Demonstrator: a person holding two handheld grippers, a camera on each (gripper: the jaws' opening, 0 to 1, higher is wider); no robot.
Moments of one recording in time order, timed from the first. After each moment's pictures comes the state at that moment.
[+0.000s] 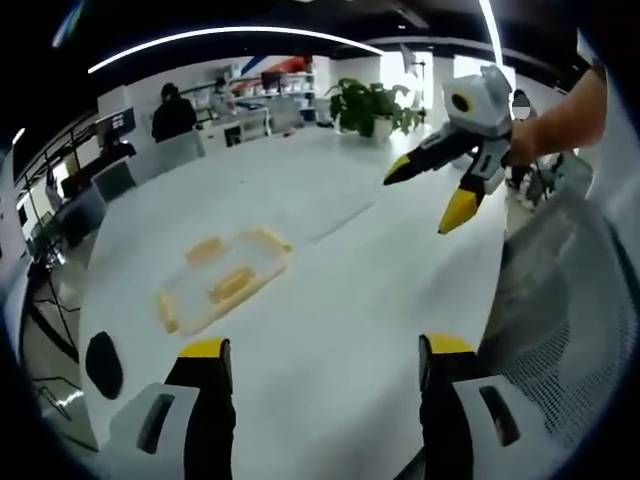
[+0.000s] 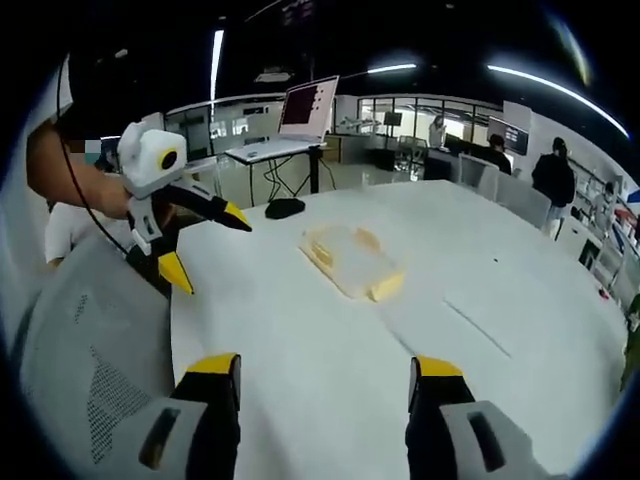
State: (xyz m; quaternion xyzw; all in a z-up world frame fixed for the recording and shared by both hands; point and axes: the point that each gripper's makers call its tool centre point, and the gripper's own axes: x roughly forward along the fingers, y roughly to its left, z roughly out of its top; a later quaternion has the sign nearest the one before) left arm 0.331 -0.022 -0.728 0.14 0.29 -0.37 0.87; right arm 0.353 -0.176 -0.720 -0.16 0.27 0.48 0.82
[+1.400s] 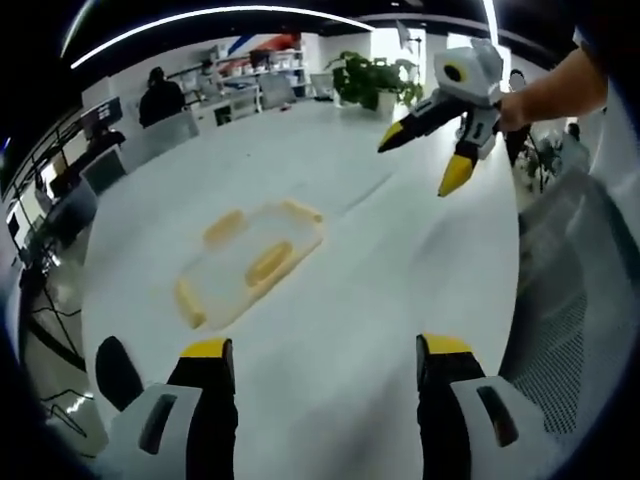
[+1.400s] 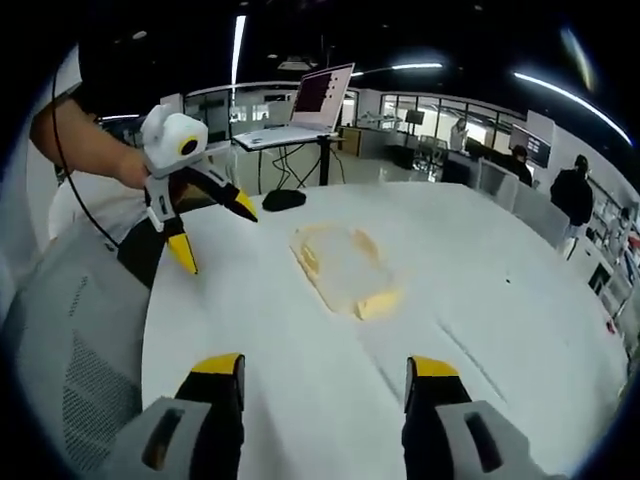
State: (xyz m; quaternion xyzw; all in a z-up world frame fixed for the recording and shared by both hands) left arm 0.368 0.018 -0.751 0.17 0.34 -0.38 0.84; right arm 0.399 -0.160 -0.729 -0.20 0.27 0.51 0.79
